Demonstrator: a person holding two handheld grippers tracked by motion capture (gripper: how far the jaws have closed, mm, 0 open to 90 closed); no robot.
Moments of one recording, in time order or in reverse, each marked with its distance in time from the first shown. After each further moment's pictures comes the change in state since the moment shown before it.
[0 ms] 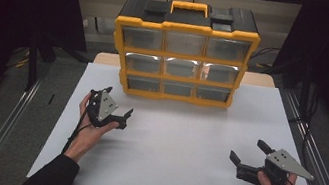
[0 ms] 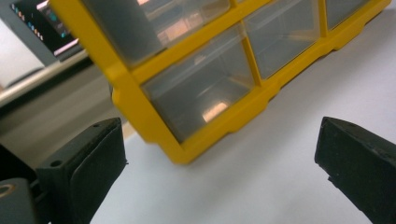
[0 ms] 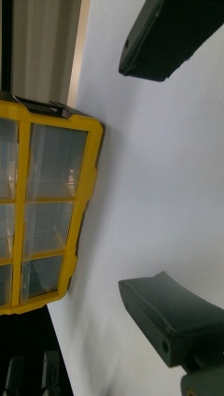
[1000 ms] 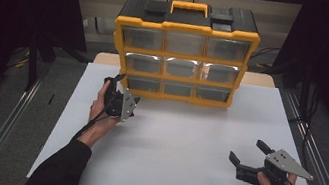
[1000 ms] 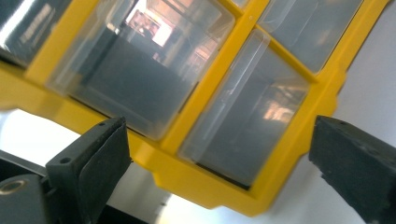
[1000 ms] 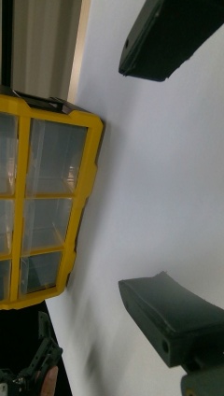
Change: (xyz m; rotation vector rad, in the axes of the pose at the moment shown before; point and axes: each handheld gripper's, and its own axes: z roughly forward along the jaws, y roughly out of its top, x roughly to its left) left arm -0.006 0.013 0.043 -0.045 0.166 0.485; right arm 0.001 0.000 -0.001 0.007 0.017 -0.013
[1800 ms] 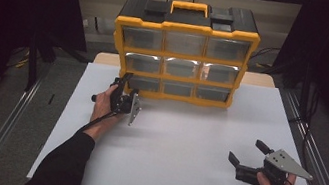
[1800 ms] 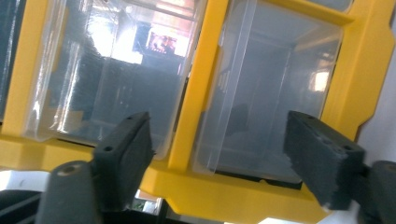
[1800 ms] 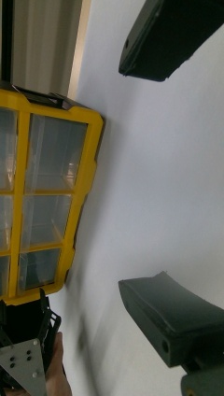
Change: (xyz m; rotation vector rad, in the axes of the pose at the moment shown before) left arm -0.016 -0.016 0.027 0.043 0.083 0.340; right arm 0.001 0.000 0.001 0.000 0.009 -0.005
